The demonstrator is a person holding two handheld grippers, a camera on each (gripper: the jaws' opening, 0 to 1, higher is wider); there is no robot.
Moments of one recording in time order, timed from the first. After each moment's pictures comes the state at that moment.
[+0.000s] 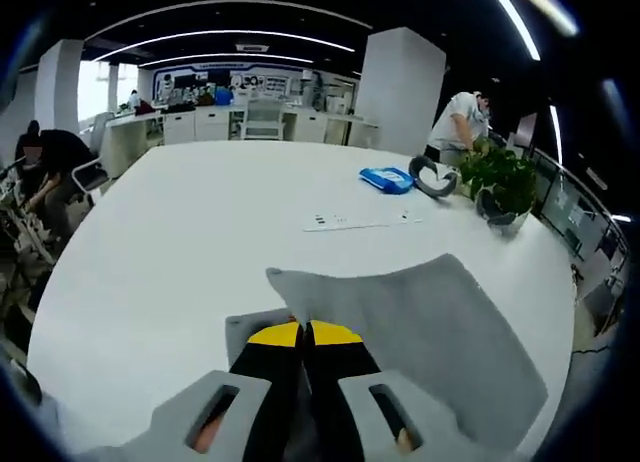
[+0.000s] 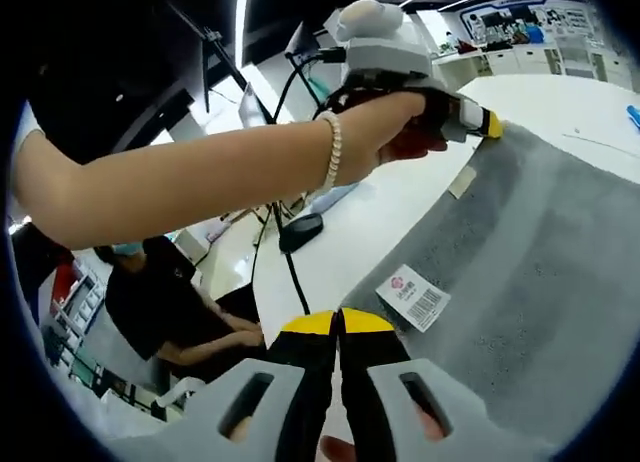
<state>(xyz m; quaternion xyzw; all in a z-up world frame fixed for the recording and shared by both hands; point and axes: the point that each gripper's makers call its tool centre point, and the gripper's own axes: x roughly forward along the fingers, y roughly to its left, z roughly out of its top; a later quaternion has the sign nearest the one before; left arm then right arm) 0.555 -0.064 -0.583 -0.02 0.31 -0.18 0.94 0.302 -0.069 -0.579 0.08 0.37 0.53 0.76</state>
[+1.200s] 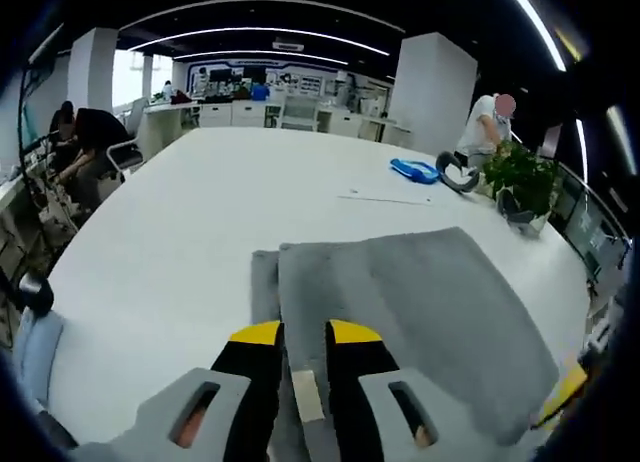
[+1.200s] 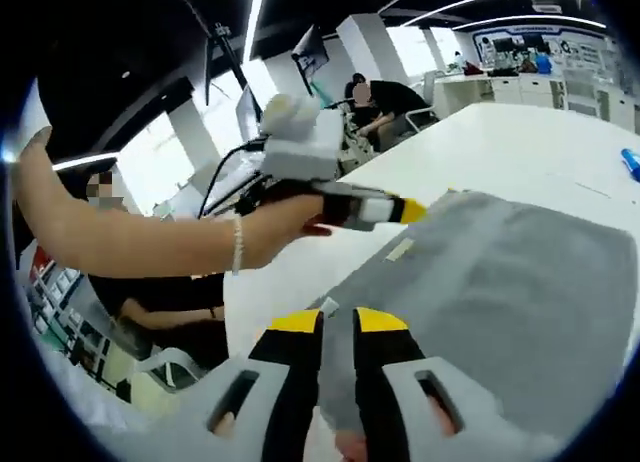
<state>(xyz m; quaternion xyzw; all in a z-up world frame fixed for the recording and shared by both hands) 0.476 -0.028 -0.605 -0.04 0.30 -0.10 0.95 0.365 -0.131 -0.555 0.02 0.31 0.51 0.81</state>
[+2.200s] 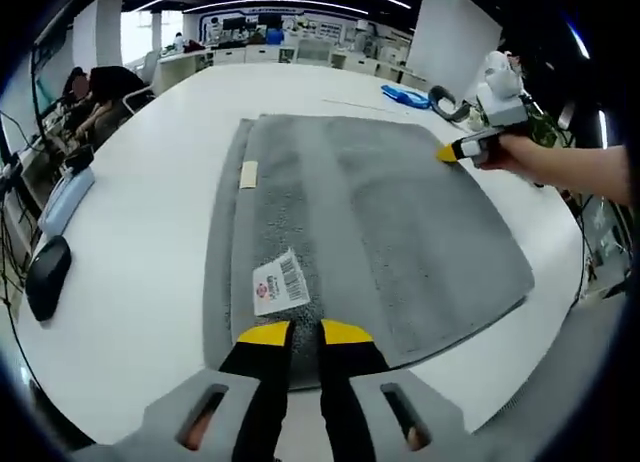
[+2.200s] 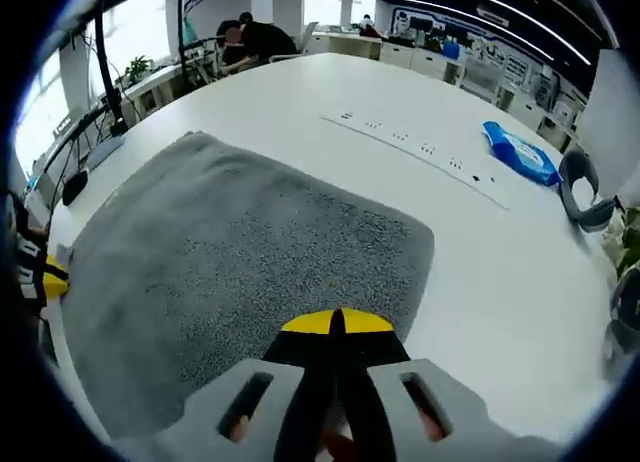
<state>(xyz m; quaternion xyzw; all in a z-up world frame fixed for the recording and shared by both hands) 0.316 -0.066 -0.654 -0.01 0.44 -0.07 0.90 0.534 -0.316 -0.659 -0.15 0.41 0.27 0.86</state>
